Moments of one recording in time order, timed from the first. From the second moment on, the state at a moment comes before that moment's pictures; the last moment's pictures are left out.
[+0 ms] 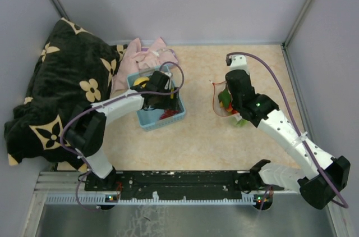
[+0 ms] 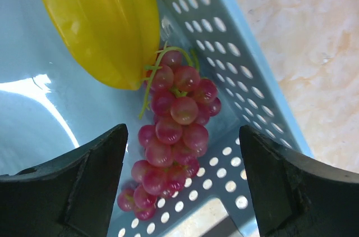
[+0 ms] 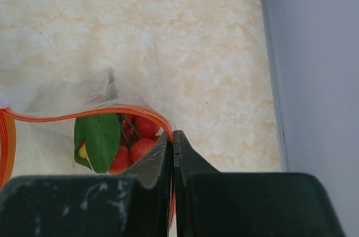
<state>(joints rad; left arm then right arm) -0.62 1.69 1.12 -0.33 0.00 -0.41 0.60 1.09 1.06 -0.51 0.72 0.00</state>
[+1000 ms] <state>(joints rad) -0.48 1.68 1.02 -0.46 -0.05 -0.46 0.60 1.09 1.05 -0.49 0.68 0.00</state>
